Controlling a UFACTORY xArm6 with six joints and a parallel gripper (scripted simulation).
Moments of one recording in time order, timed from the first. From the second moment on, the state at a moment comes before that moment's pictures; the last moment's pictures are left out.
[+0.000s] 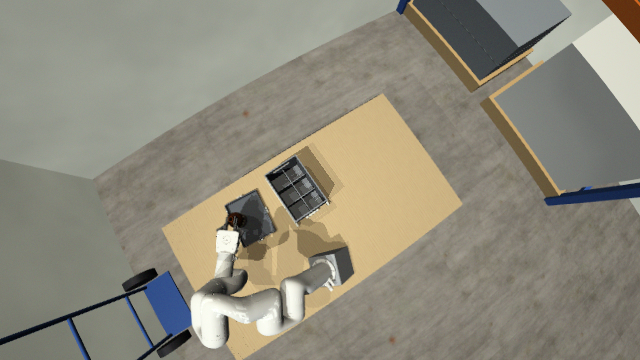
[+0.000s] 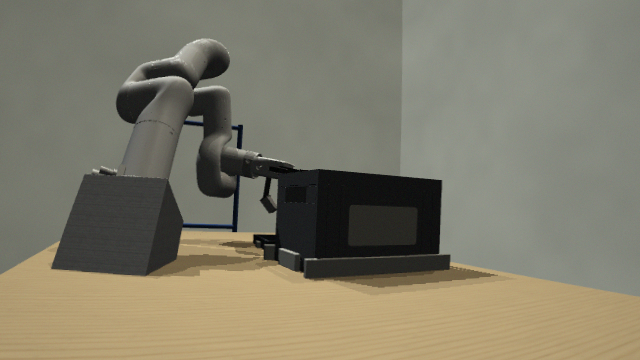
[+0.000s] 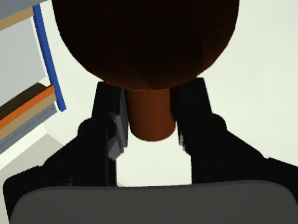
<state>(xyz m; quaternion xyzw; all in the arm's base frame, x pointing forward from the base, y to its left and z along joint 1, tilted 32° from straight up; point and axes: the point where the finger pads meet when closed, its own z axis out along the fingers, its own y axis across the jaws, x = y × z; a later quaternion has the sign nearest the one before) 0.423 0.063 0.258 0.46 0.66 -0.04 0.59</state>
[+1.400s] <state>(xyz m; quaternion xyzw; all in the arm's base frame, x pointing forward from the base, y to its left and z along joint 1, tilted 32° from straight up) 0.434 0.082 0.224 0.46 0.66 -0.04 0.59</state>
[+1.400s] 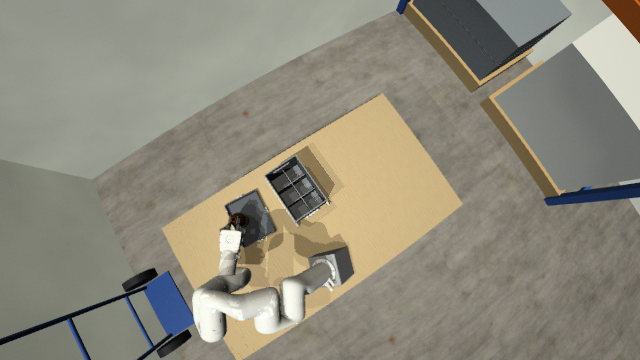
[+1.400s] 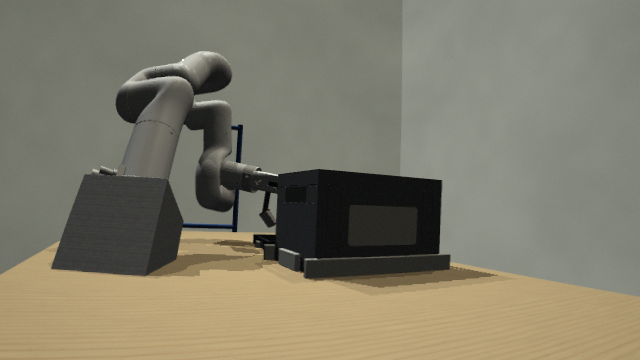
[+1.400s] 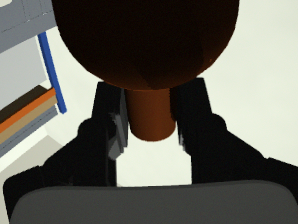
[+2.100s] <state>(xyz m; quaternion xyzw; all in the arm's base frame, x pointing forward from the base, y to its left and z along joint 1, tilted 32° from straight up) 0.436 0.085 0.218 0.46 0.66 -0.04 0.59</state>
